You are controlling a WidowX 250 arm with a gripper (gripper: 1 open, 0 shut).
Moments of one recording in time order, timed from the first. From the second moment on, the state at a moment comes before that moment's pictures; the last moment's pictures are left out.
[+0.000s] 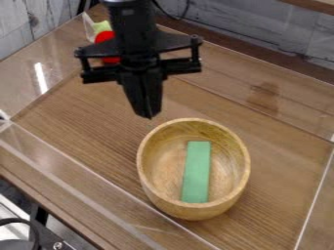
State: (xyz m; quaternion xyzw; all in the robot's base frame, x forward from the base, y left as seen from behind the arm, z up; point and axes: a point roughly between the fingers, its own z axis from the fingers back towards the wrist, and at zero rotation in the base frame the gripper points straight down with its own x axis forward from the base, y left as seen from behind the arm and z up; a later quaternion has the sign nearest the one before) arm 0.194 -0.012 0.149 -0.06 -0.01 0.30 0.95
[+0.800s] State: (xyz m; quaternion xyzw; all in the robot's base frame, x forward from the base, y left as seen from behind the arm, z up) arm 0.187 -0.004 0.159 -0.05 -0.03 0.37 0.93
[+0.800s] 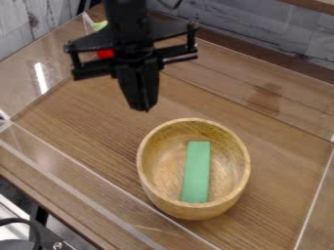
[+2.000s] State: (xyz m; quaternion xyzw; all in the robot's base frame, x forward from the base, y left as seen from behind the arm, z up) arm 0.182 -0.049 0.106 -0.02 -0.03 0.42 0.91
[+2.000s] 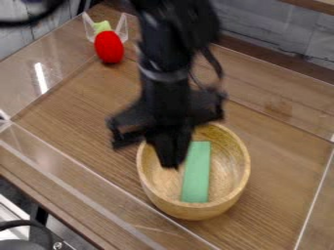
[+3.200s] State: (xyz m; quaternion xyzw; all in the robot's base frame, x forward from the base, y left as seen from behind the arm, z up) arm 0.188 -0.058 0.049 -0.04 -0.02 0.42 0.91
